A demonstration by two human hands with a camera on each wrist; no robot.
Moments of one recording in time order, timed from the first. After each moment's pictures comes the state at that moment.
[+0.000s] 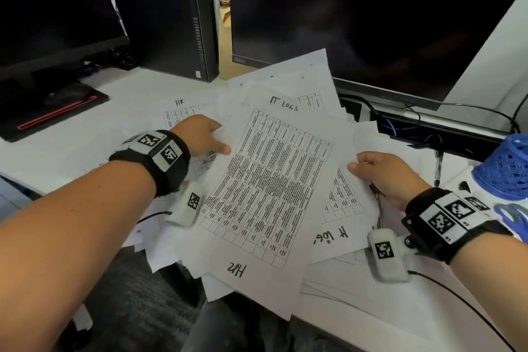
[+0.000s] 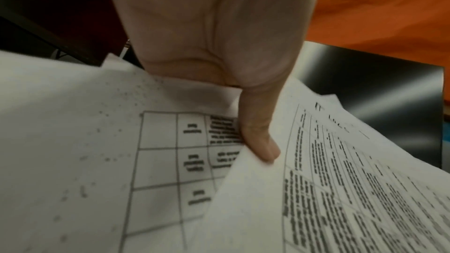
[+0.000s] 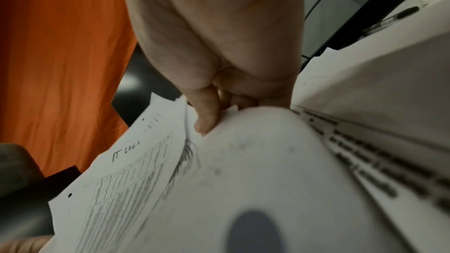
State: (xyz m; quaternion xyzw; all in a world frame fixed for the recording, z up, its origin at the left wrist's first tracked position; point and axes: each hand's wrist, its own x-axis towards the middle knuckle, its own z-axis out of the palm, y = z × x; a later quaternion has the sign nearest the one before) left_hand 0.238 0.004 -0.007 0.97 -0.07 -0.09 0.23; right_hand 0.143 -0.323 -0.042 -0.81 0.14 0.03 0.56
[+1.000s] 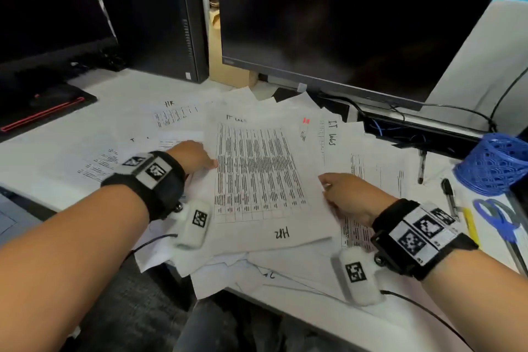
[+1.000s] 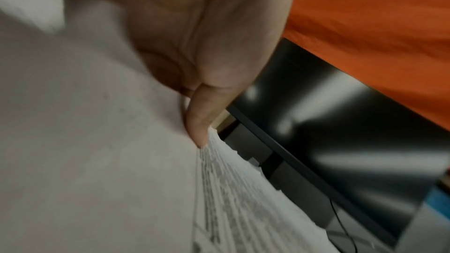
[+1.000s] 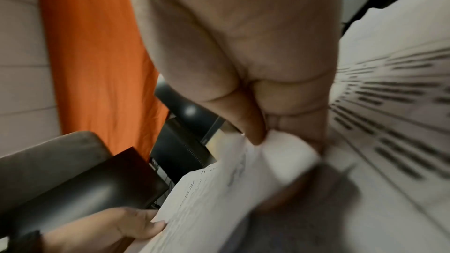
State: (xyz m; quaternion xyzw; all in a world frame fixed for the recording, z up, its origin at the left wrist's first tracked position) left_hand 0.219 -0.009 -0.030 0.95 0.05 -0.18 0.24; right_hand 0.127 -0.273 -0.040 -0.85 0.17 0.19 0.46
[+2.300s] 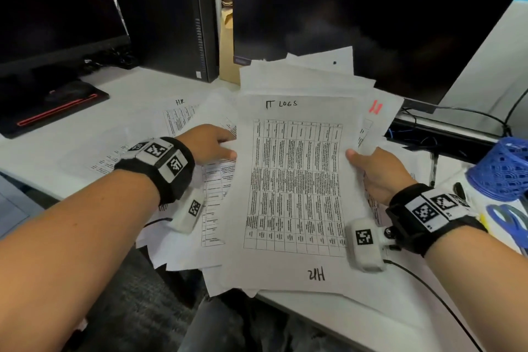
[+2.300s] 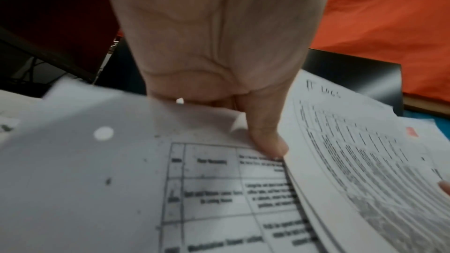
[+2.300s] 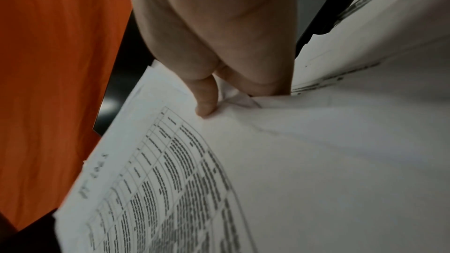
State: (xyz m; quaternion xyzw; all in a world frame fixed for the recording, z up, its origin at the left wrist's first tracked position) left_hand 0.223 -0.001 -0.013 0.96 -0.14 -0.11 0.21; right_hand 0.155 -0.307 -0.040 -0.70 0.21 -0.03 0.68
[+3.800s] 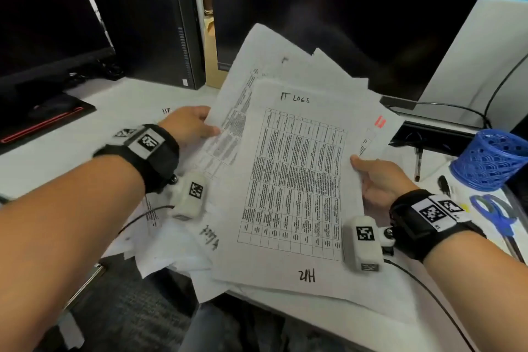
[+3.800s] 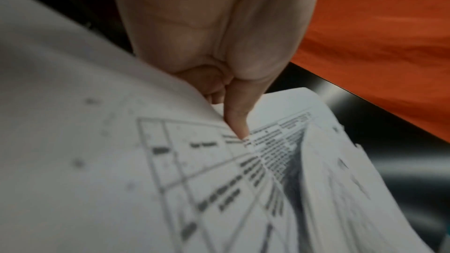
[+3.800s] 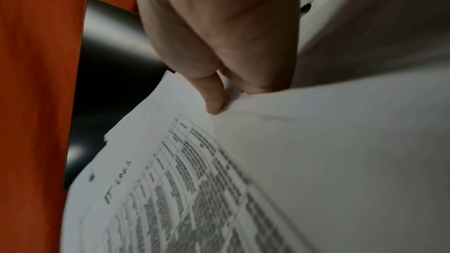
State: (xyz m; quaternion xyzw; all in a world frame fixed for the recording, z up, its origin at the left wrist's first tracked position) left_hand 0.236 -0.009 0.018 0.92 -0.06 -0.08 0.38; right_hand 0.140 -0.327 -0.041 -0.55 0.29 0.01 0.78
